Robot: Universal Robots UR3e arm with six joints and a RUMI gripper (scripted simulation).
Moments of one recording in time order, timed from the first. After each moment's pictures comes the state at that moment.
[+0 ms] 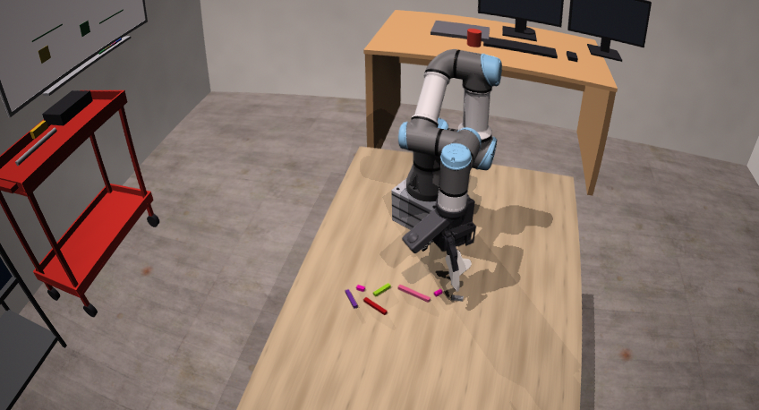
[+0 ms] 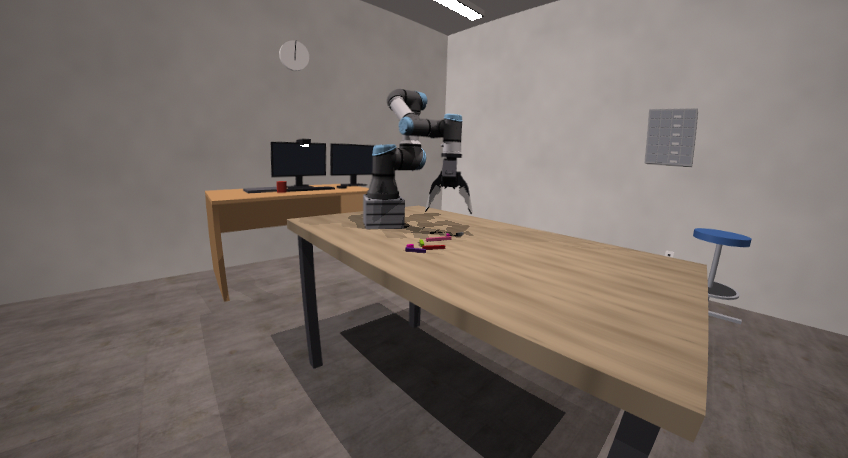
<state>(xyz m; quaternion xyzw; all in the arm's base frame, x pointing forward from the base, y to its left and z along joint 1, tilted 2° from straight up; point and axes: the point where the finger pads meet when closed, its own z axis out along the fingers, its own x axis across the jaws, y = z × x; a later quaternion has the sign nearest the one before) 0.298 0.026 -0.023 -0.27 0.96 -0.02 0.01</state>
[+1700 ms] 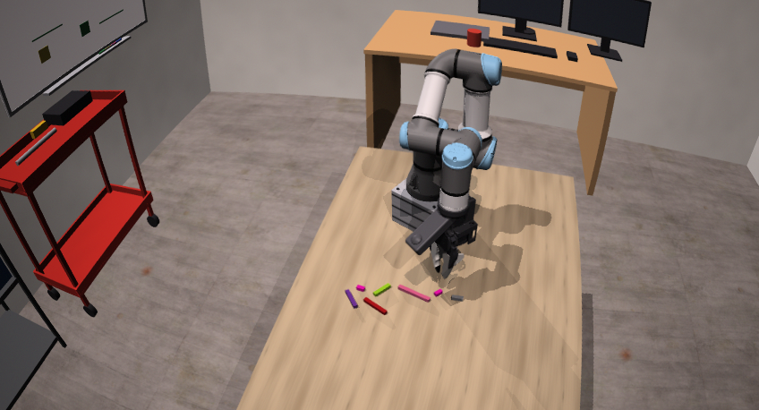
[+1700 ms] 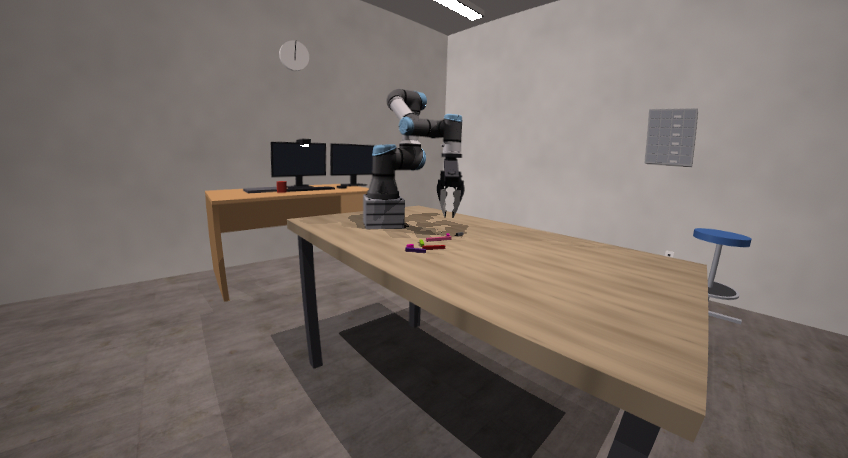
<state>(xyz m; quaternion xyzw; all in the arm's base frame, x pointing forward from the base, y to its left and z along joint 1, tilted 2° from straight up) 0.298 0.032 -0.023 -0.31 0.95 -0.01 0.01</state>
